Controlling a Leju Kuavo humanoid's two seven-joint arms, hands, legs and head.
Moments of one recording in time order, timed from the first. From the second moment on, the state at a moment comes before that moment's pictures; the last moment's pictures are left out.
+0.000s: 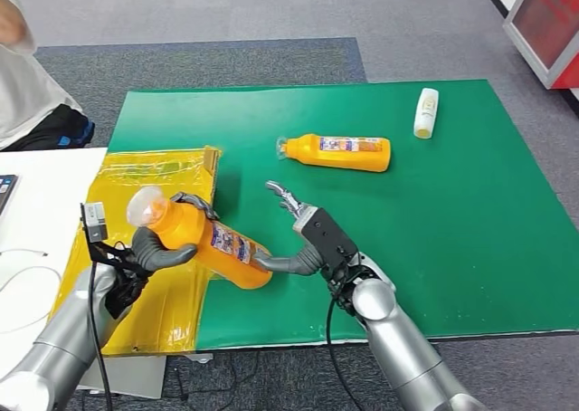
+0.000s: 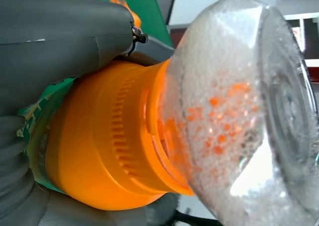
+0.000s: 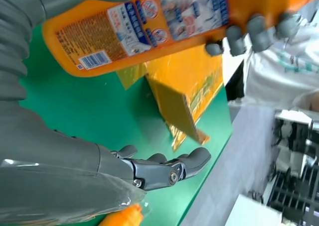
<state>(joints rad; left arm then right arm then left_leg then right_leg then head) -0.45 0.12 -0.37 -1.04 0.20 -0.73 -0.57 -0.37 0.12 0.46 -1.26 -0.01 0.13 -0.28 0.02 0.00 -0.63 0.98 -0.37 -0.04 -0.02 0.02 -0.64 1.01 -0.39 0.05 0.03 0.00</state>
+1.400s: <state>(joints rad) -1.12 0.18 -1.11 -0.66 -0.19 -0.97 -0.12 -0.44 0.13 0.45 -1.16 -0.02 0.07 -0.25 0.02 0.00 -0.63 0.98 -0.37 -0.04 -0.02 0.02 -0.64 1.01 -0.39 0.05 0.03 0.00</state>
